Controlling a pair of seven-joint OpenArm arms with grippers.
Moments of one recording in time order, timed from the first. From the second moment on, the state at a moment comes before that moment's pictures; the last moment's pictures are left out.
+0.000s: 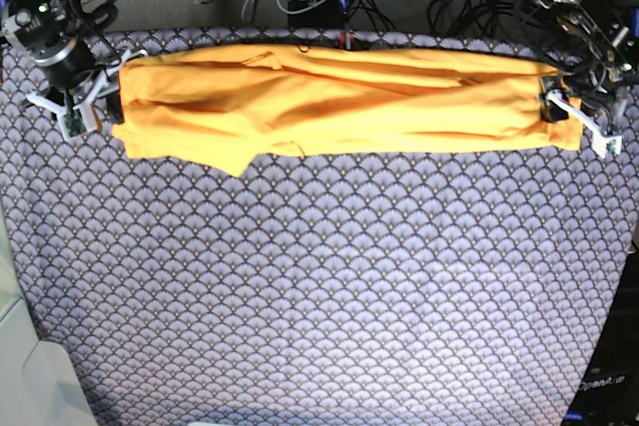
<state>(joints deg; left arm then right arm) 0.5 -6.4 -51.9 84.1 -4.6 -40.6 56.2 -26.0 8.1 29.7 112.9 6.1 40.2 -35.7</state>
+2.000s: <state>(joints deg) 3.5 8.6 -16.8 106.2 -3.5 -40.5 65.7 -20.6 7.5 20.6 95.6 6.9 39.9 -33.8</state>
